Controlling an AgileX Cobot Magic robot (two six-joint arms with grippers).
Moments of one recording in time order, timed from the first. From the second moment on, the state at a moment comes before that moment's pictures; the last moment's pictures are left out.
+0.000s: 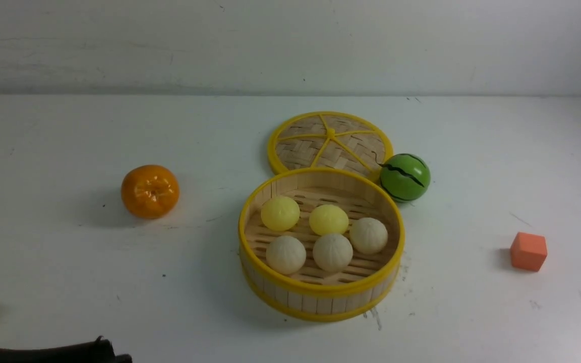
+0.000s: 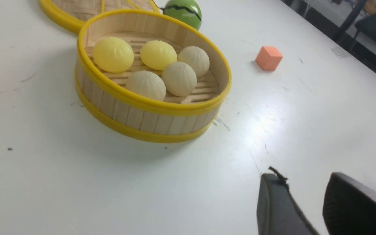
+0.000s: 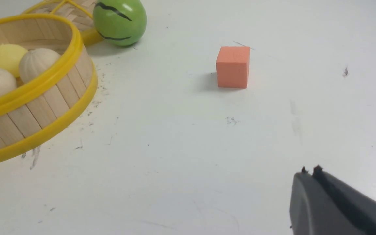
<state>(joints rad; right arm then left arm) -0.03 -0.01 0.02 0.09 0.40 0.04 -0.53 0.40 -0.34 -0.57 0.33 0.26</state>
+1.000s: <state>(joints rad) -0.03 -0.01 0.02 0.09 0.40 0.04 -0.11 -0.01 0.03 -0.04 0.38 -0.34</state>
